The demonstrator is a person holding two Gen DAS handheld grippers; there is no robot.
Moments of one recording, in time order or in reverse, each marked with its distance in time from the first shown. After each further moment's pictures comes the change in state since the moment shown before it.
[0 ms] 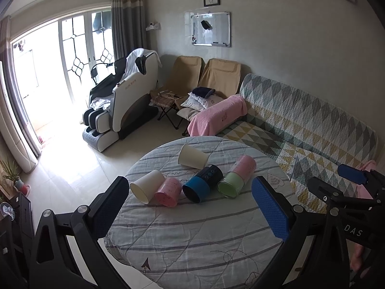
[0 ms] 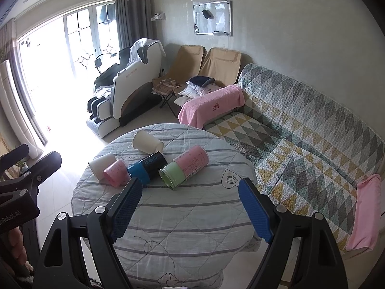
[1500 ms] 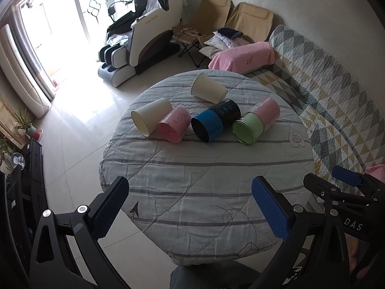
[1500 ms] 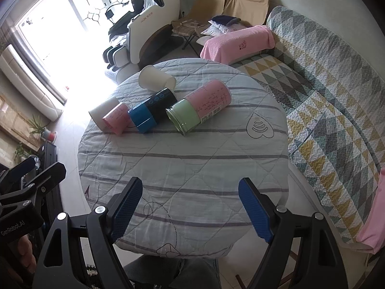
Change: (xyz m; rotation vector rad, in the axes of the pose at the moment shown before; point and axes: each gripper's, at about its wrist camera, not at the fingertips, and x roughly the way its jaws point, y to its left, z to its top) left arm 0.066 -0.015 -0.046 -0.132 0.396 0.118; right arm 0.093 -0.019 -0.017 -0.024 0.387 0.175
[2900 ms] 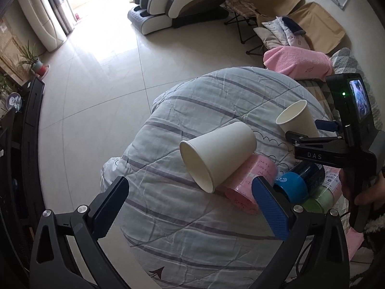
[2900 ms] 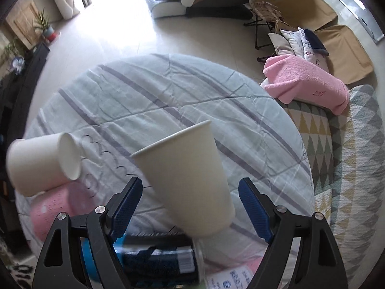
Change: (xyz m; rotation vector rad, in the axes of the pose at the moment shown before) left arm 0.178 0.139 0.107 -0.329 0.260 0.024; right arm 0.270 0.126 0.215 -0.593 0.315 -0.124
